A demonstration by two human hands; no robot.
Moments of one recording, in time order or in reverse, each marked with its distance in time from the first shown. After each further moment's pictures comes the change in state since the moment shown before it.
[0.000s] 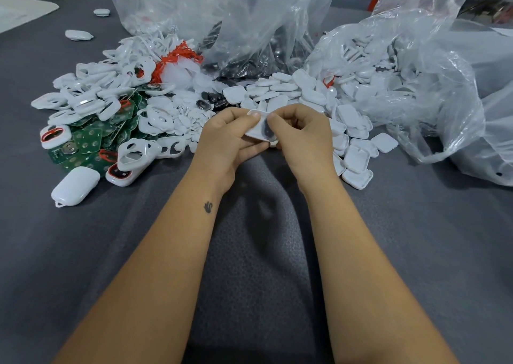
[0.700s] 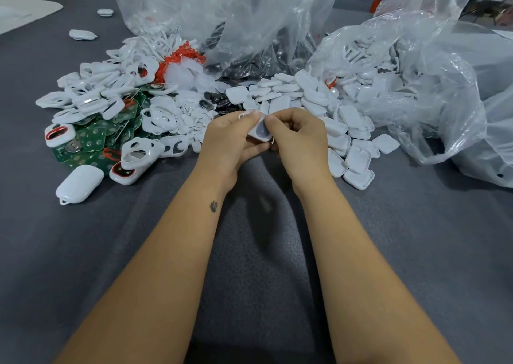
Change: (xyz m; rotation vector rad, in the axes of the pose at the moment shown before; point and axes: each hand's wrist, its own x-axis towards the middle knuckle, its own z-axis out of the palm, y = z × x) left_hand -0.001 0.000 0.003 0.033 0.027 0.015; right_hand -0.004 0.000 0.007 -0.007 -0.003 0.025
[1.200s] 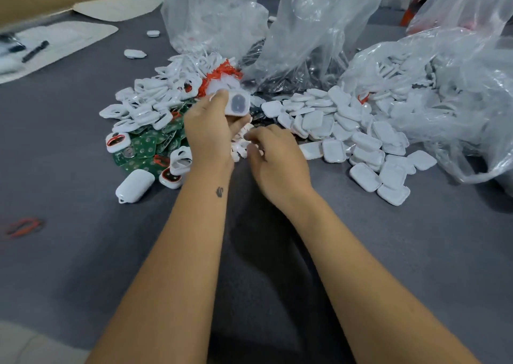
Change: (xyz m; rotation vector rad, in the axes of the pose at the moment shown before) left_hand 0.010 0.044 -0.038 -0.196 0.413 0.261; right_hand -0.020 -0.001 0.053 -0.560 -0.257 -0.461
